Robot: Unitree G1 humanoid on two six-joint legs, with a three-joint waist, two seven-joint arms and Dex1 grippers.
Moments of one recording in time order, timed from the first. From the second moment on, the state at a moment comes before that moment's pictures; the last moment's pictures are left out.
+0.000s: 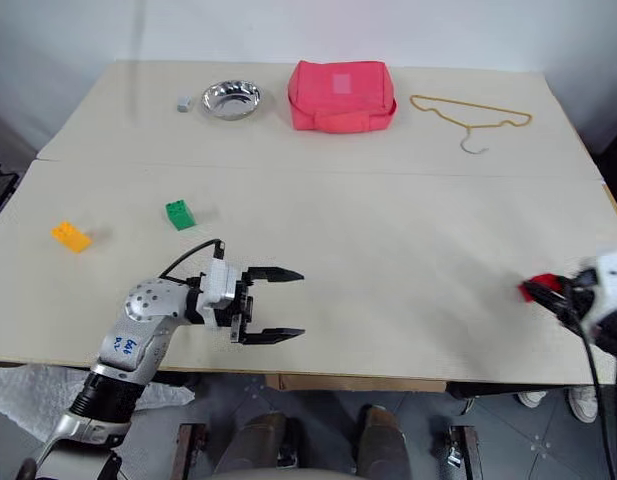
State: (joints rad) left arm -0.31 0.47 -0.12 -0.06 -0.39 0.04 -1.13; right arm -0.13 -0.88 -0.38 0.15 0.46 0.41 0.92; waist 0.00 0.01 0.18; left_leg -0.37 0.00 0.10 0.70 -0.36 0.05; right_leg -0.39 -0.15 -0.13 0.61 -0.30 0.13
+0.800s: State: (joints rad) left arm -0.07 0.53 0.07 -0.10 -0.39 0.01 -0.99; right arm -0.88 -0.59 0.31 0.63 0.12 -0.02 1.45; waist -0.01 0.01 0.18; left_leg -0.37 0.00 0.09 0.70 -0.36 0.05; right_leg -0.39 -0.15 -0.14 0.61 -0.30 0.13
